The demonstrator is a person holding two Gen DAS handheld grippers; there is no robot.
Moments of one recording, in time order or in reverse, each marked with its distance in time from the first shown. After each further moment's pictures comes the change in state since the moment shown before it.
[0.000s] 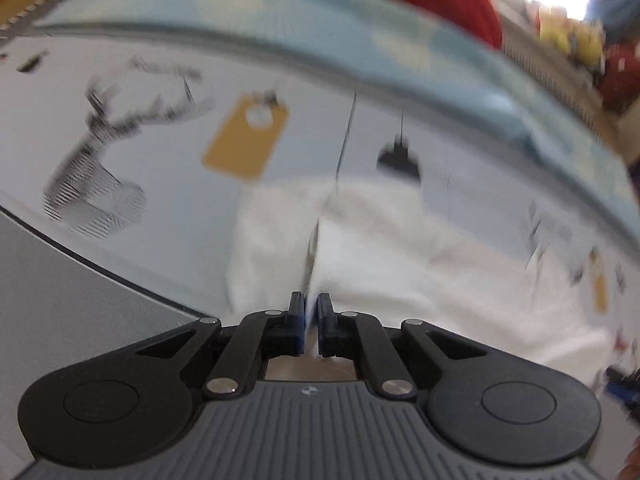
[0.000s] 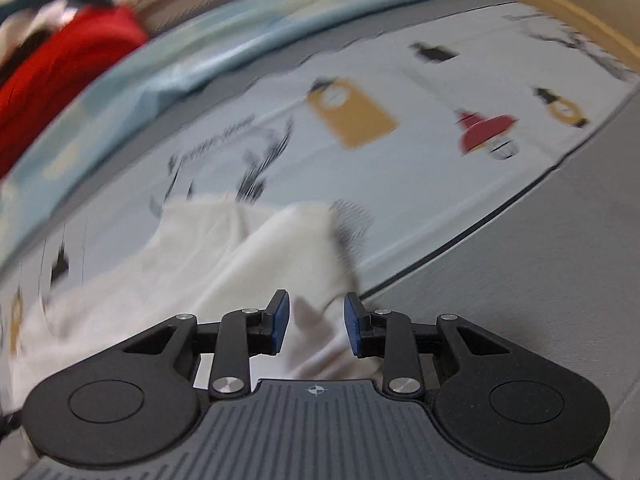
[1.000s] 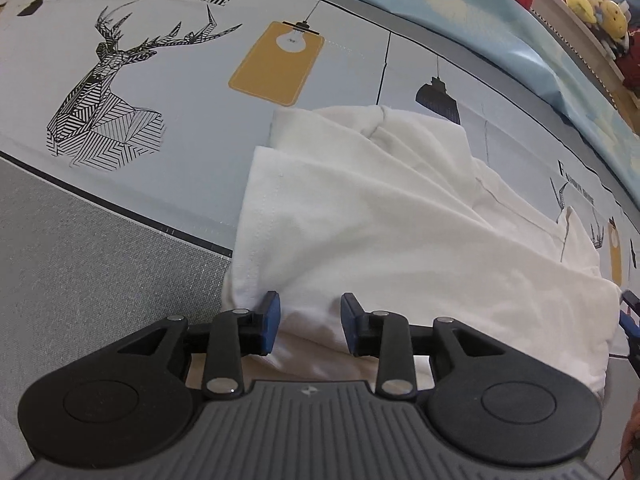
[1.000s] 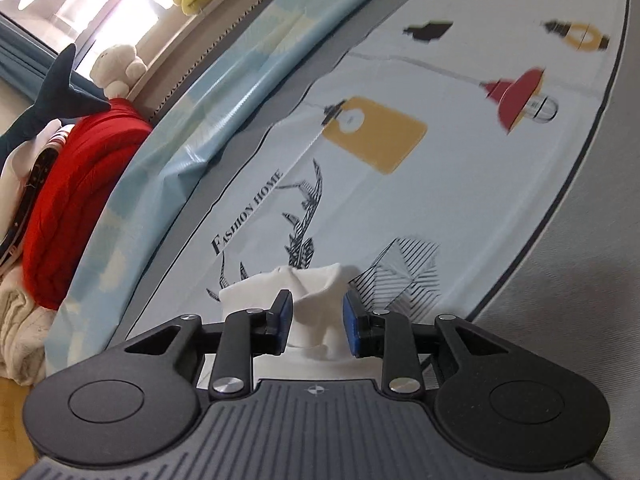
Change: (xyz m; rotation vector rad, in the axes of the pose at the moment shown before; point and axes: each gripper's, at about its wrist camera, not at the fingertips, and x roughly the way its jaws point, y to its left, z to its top) left arm 0.040 0.021 -0.012 -0.007 0.215 -0.007; right arm 0.039 -0.020 0.028 0.321 -0.027 0.240
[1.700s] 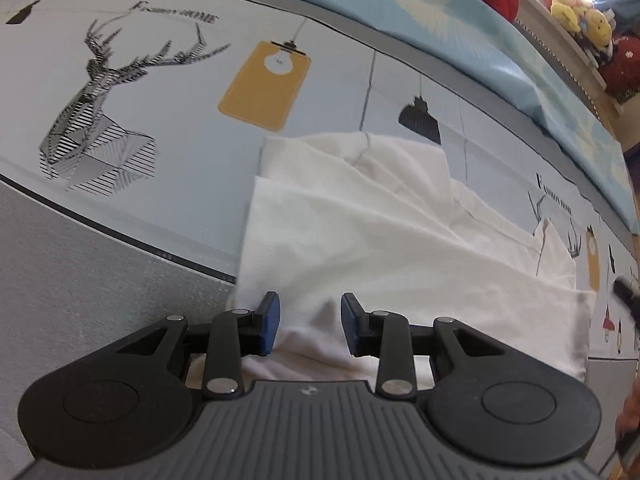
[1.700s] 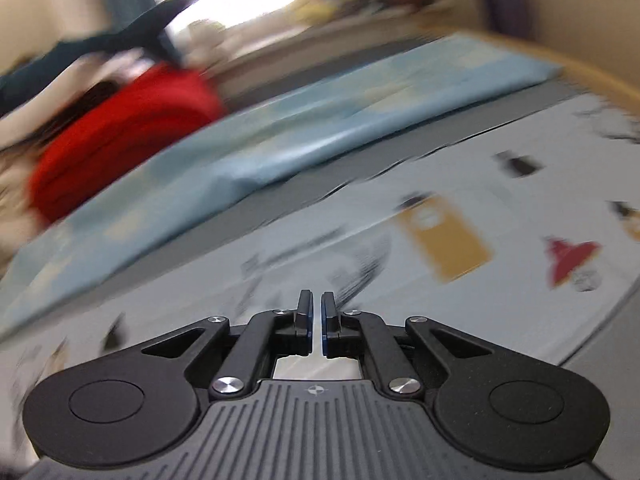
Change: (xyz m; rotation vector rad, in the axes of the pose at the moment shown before) left arm -0.015 0.010 0.012 0.001 -0.022 -0.063; right arm -0.012 0.074 -0.005 -0.495 -0.079 0.005
